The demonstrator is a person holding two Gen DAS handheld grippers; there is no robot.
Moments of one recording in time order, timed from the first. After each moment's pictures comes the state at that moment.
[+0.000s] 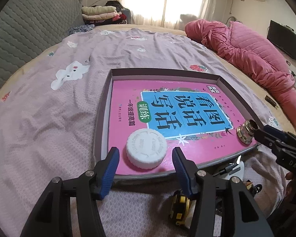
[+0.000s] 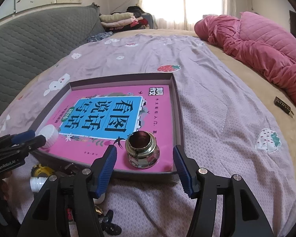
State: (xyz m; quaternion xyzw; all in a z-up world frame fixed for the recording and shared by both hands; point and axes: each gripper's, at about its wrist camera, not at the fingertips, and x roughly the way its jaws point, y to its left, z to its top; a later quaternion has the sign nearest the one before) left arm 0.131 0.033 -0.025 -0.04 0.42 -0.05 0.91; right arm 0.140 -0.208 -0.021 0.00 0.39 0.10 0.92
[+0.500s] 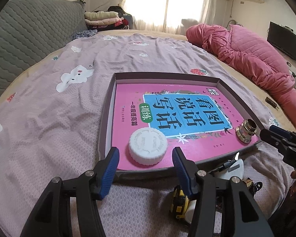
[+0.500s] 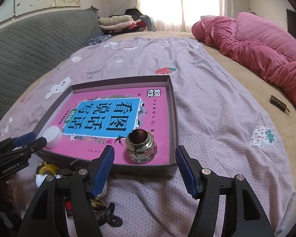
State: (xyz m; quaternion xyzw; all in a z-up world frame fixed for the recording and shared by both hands) left arm 0.118 0.033 -0.022 -0.03 0.40 -0.04 0.92; right arm 0.125 -0.213 -0.011 0.00 0.38 0.09 0.92
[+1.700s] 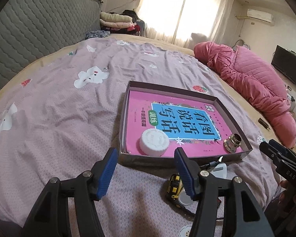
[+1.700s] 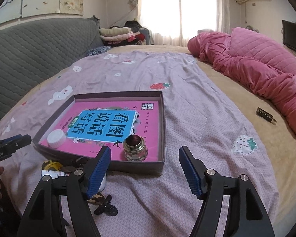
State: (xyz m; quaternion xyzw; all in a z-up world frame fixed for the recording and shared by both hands) left arm 0.078 0.059 0.007 -0.10 0.37 -0.03 0.92; right arm 0.089 -0.220 0.018 -0.02 0.33 0.08 0.94
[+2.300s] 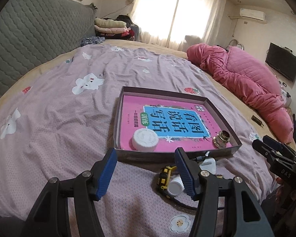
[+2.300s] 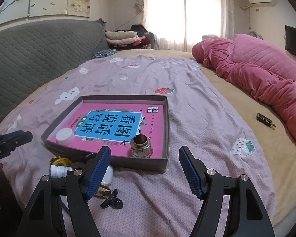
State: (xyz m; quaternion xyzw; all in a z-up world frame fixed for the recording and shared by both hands) left arm 0.056 0.048 0.023 -0.09 0.36 -0.04 0.93; right arm 0.068 -0.217 0.027 -0.03 0.32 0.10 0.94
